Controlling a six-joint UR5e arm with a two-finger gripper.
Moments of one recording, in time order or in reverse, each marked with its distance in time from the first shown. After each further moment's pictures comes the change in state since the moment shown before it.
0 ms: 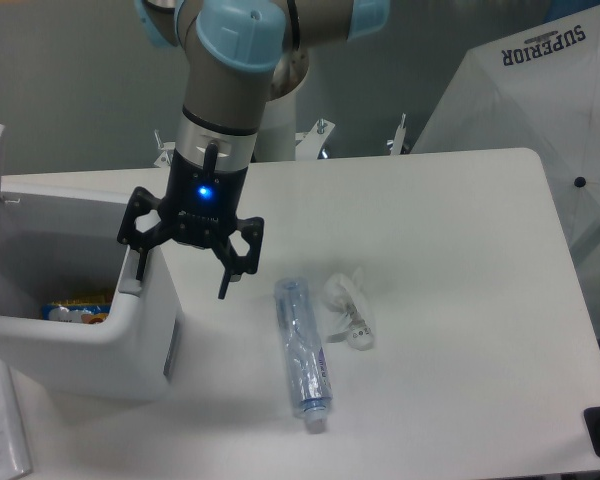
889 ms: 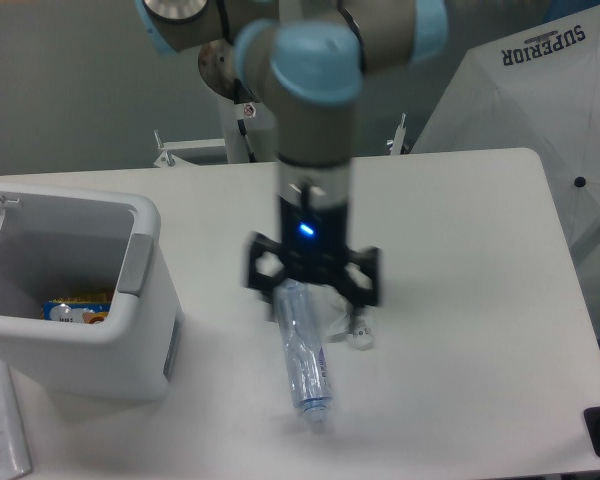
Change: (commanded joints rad) arm 0.224 -0.248 0.017 0.091 0.342 0.552
